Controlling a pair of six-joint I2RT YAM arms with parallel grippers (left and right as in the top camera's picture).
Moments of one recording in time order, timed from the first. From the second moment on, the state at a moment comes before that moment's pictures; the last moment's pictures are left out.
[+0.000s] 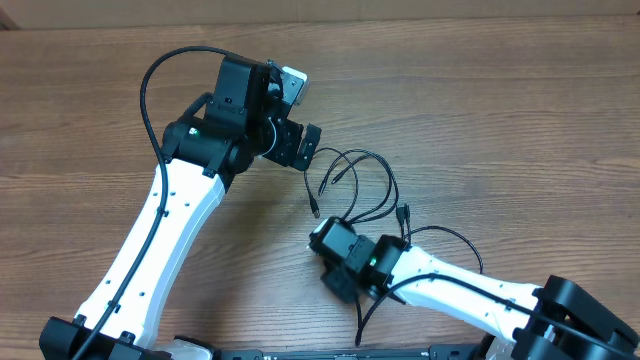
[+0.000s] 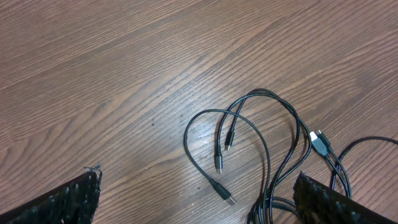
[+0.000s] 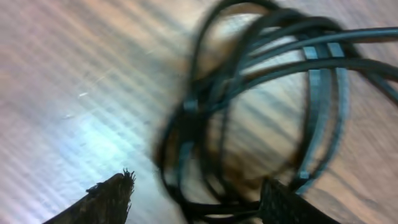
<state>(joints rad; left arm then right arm) -0.35 1.52 1.45 -0.84 0.17 0.05 1.00 1.56 0.83 -0.59 0.03 0.17</state>
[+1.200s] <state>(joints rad) -0.35 1.52 1.45 -0.84 0.16 0.05 1.07 1.67 0.84 -0.58 0.34 0.29</state>
